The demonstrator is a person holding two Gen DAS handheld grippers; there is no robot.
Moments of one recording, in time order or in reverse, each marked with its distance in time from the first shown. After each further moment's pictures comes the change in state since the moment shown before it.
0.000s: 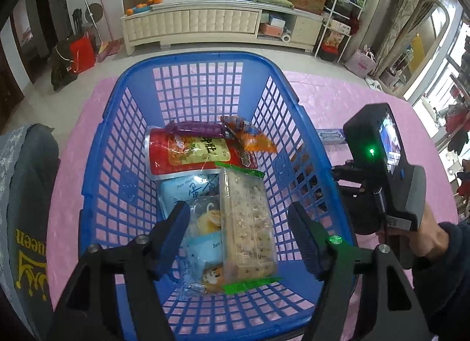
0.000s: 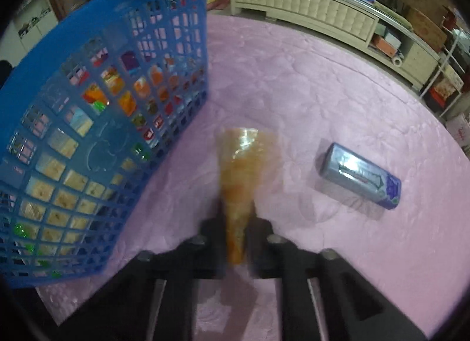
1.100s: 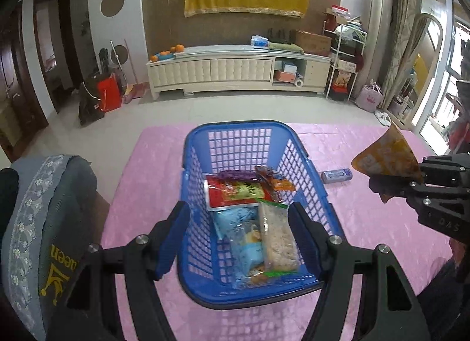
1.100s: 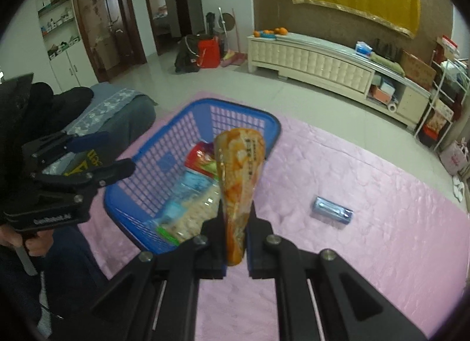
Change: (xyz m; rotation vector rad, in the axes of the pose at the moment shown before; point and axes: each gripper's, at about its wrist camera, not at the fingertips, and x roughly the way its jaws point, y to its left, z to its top) left arm -0.088 0.024 -0.006 0.019 -0.237 0.108; right arm -0.178 0.058 0.018 -0.041 -0.241 0.061
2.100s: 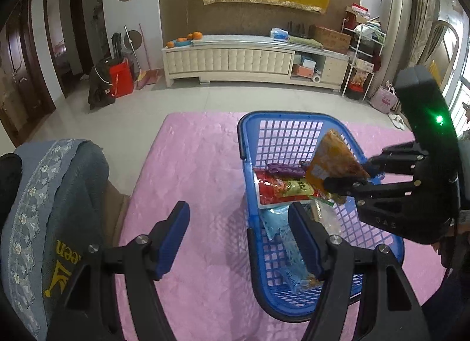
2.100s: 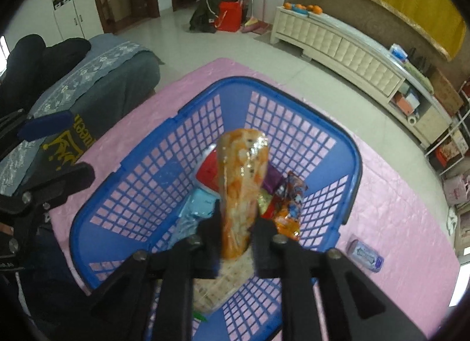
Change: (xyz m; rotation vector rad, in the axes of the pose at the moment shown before) left arm 0.028 0.058 -0.006 -0.051 0.048 0.032; right arm 0.110 0.044 0.045 -0.170 0.181 -0.045
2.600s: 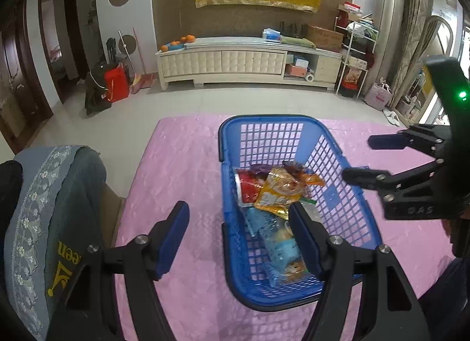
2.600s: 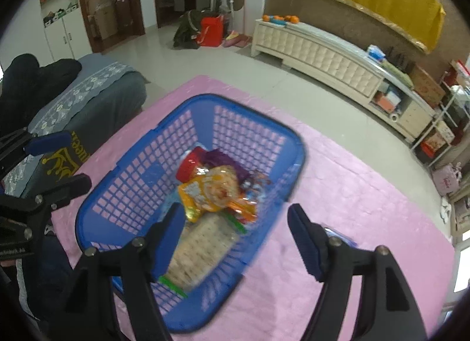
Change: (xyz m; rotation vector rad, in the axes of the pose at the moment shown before) left arm -0.022 -0.025 0.007 0.027 -0.004 -0.011; right arm -0.061 -0.039 -0.019 0.074 -0.074 -0.048
